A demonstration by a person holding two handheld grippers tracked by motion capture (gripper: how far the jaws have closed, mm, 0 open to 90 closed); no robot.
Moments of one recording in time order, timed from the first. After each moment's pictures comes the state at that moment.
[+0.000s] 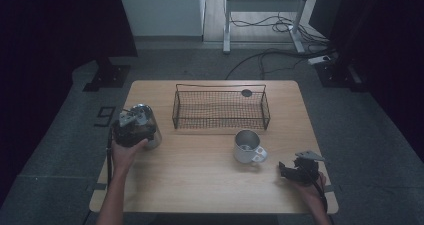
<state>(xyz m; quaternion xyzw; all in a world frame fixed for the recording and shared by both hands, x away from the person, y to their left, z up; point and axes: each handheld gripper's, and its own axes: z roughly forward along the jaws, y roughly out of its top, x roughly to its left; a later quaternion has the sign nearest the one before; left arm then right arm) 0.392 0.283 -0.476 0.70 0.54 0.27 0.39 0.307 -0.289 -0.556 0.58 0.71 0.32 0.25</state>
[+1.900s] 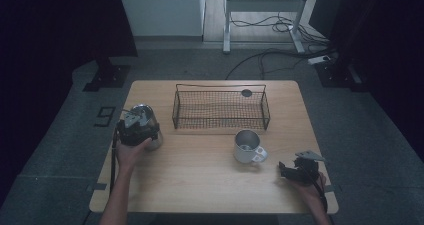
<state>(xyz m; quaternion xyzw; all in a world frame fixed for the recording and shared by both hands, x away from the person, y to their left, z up) 0.392 0.271 -0.479 0.69 0.52 0.30 0.39 0.307 -0.289 -0.556 0.58 0.71 0.32 0.25</state>
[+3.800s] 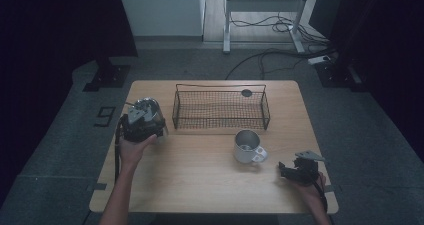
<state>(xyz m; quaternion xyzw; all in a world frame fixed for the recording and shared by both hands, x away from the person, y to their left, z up) 0.381 0.242 -0.436 0.70 0.49 0.31 0.41 0.307 -0.289 -0.556 0.57 0.71 0.32 0.25</state>
